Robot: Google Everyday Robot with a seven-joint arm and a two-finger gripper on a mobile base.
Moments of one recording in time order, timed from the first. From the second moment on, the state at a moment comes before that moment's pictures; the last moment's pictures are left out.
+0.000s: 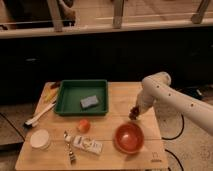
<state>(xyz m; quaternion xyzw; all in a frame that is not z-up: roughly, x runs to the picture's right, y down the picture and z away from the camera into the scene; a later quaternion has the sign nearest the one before) 0.203 0.131 0.815 -0.29 -0.10 -0.12 0.94</state>
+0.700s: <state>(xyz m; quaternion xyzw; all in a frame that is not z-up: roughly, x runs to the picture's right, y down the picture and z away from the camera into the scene) 0.198 0.151 0.775 -0.31 -0.13 -0.17 0.93</state>
